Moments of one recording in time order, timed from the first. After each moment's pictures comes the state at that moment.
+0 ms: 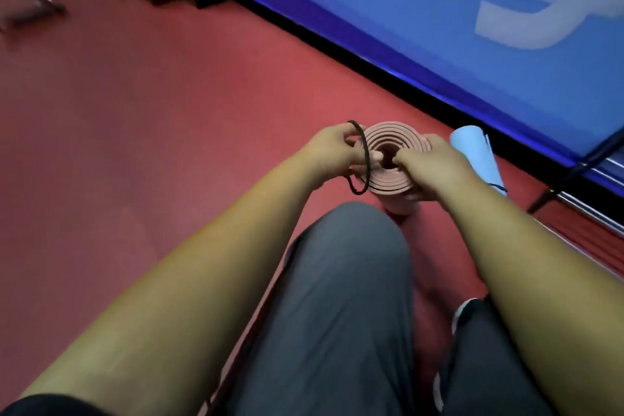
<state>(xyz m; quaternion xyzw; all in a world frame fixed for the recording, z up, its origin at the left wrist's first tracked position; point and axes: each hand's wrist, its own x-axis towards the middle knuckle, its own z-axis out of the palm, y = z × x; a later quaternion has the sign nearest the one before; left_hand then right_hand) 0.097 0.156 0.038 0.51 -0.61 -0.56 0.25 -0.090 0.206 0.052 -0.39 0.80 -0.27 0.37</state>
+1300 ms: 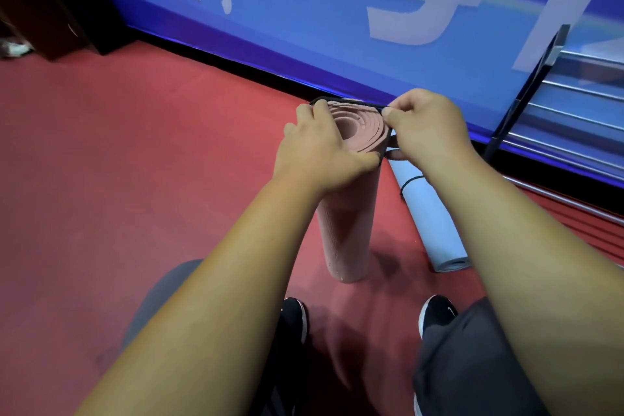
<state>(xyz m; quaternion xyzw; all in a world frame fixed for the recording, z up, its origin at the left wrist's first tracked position) -0.061 0.149 0.072 0.56 -0.79 -0.15 0.21 -0.221 0.183 0.083 -0.40 0.74 -0.49 0.24</state>
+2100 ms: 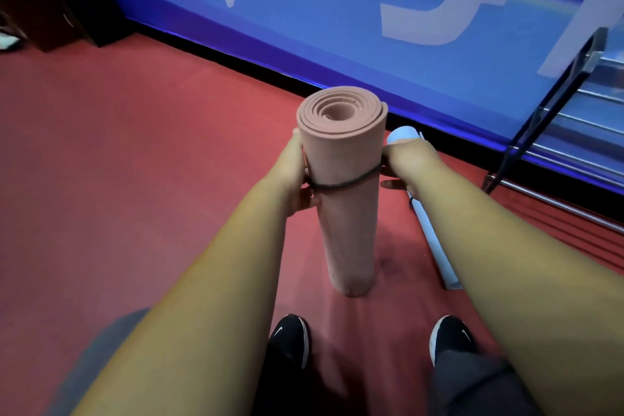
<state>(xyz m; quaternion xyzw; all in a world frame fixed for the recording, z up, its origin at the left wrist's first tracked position) -0.031 0.059 0.007 0.59 -0.38 -0.67 0.23 -0.230 0.086 -0.011 -0.24 0.73 -0.43 0.47</state>
